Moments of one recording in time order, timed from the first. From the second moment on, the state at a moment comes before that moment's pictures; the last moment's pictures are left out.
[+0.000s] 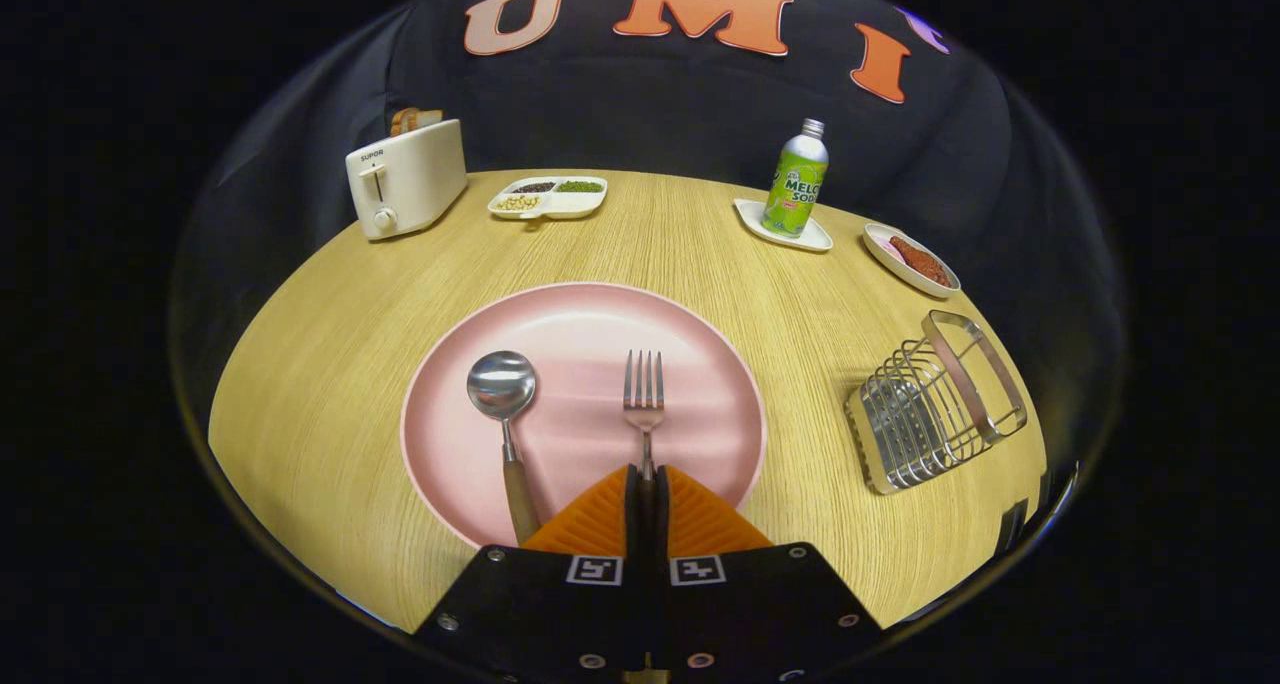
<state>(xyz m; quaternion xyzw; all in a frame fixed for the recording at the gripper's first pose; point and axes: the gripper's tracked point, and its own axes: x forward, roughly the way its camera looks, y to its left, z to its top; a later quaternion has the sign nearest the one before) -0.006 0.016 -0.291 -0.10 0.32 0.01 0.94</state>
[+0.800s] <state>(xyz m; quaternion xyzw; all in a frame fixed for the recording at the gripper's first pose) -0.020 0.000 -0.233 -0.06 0.31 0.03 0.95</state>
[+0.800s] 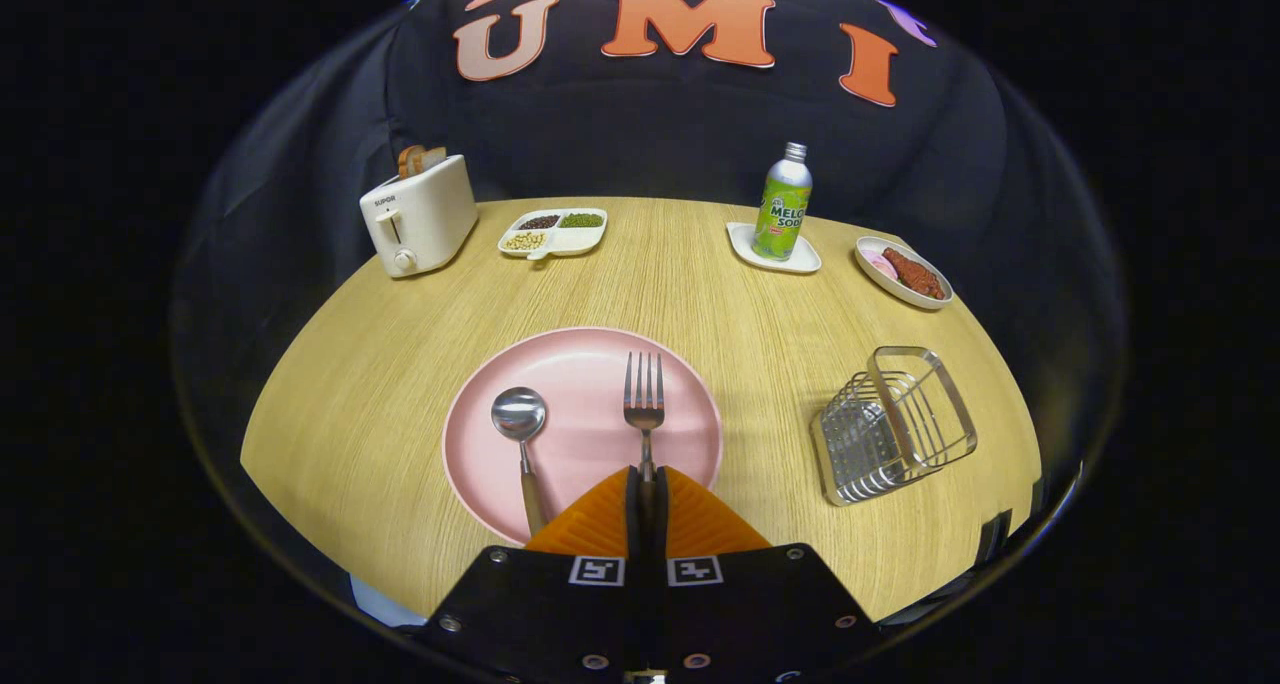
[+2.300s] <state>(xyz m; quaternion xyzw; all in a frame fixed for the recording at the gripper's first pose) -0.034 -0.159 -0.171 -0.17 0.55 0.02 0.81</state>
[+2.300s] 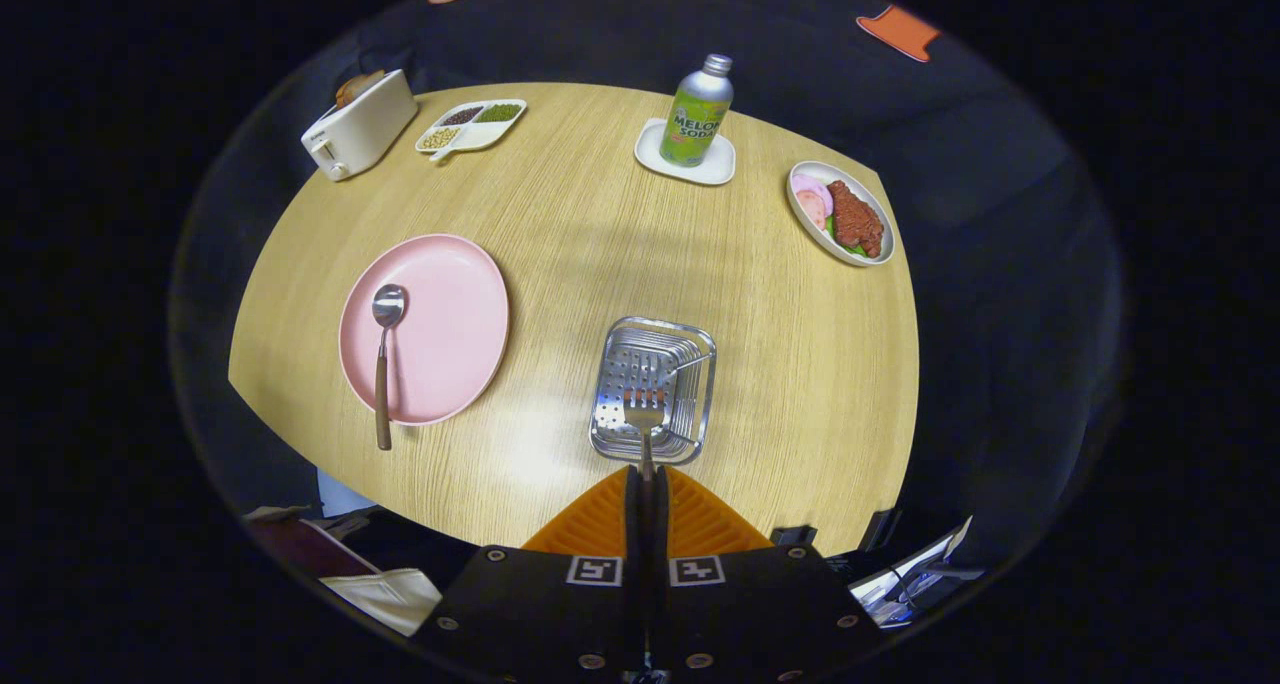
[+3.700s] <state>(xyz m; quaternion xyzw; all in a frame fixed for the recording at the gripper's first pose) 0.008 -0.138 -0.162 -0.16 0.54 0.03 0.82</state>
